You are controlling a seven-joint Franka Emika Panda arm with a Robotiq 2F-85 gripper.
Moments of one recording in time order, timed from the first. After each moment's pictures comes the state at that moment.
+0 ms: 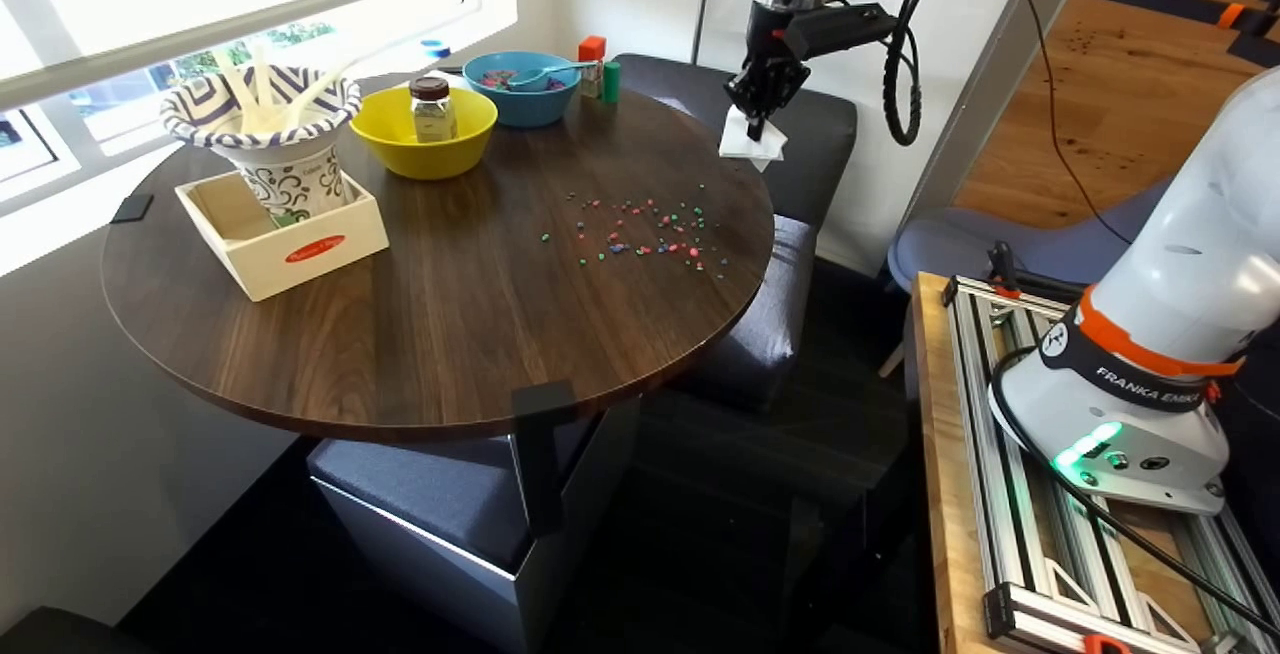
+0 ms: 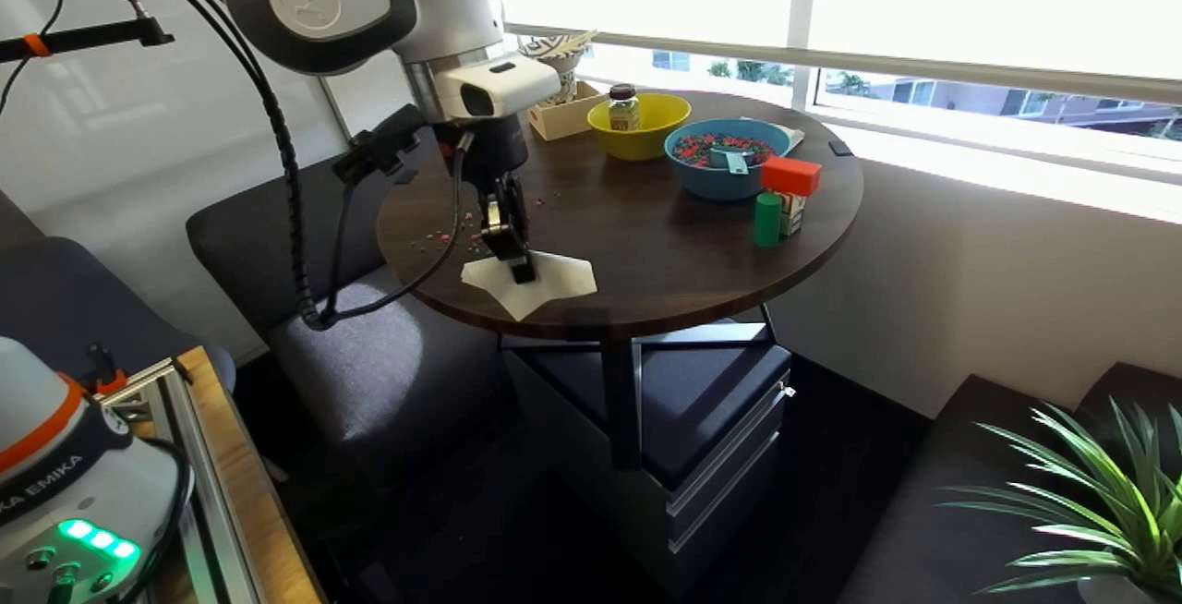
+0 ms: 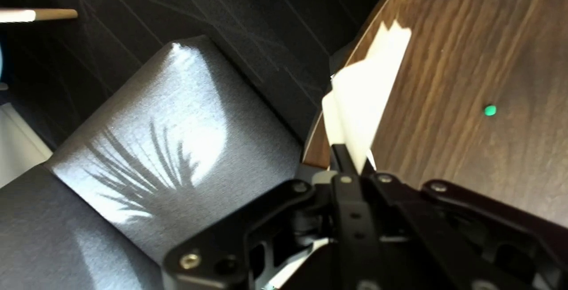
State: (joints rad) arm -0.26 -0.11 -0.14 -2.48 -0.22 2.42 0.42
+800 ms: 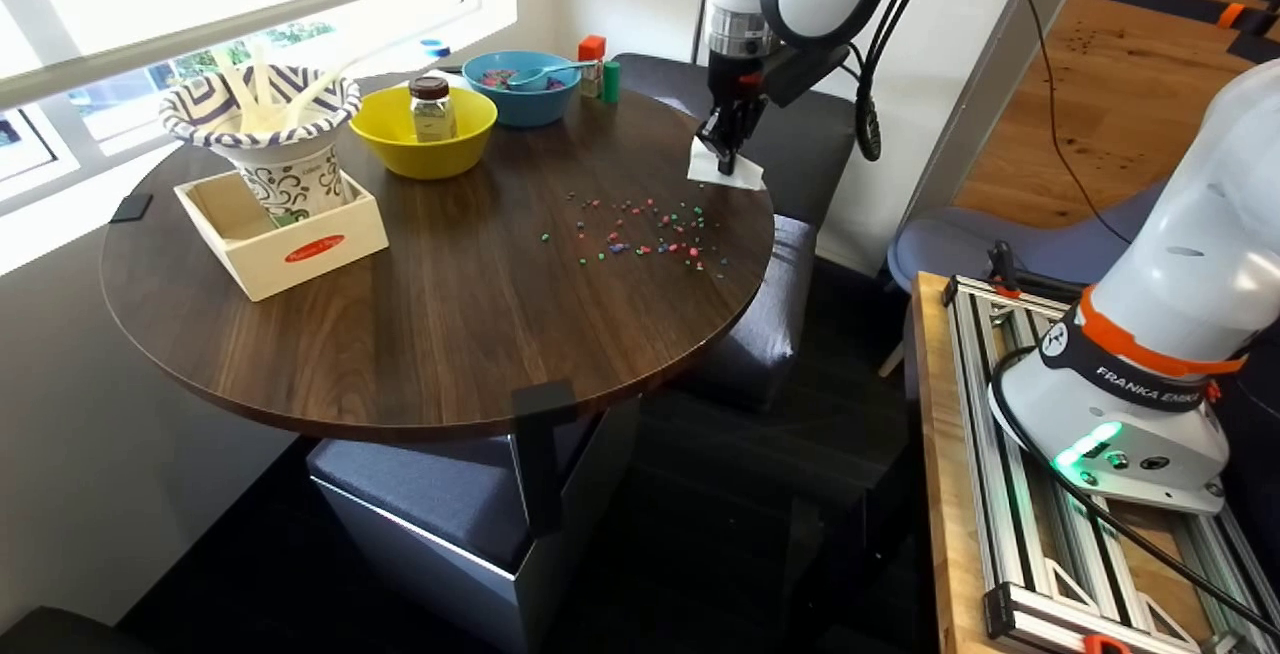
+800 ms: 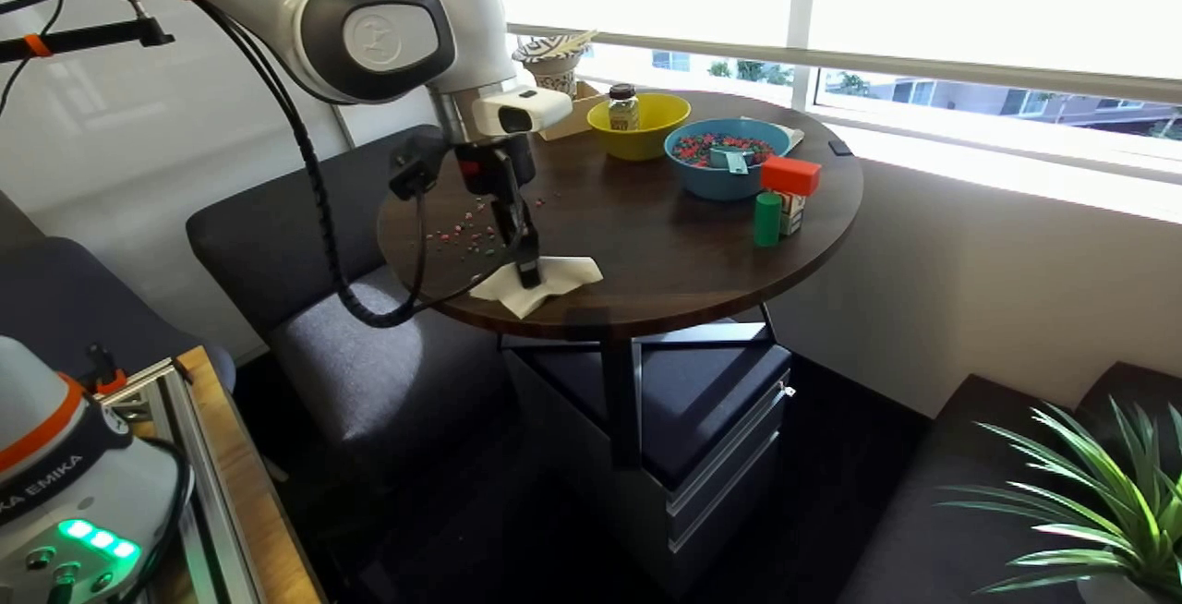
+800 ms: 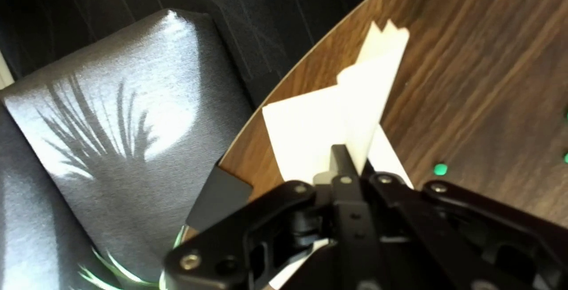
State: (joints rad) arm -0.17 0.03 -0.13 -2.43 -0.28 2.46 0.27
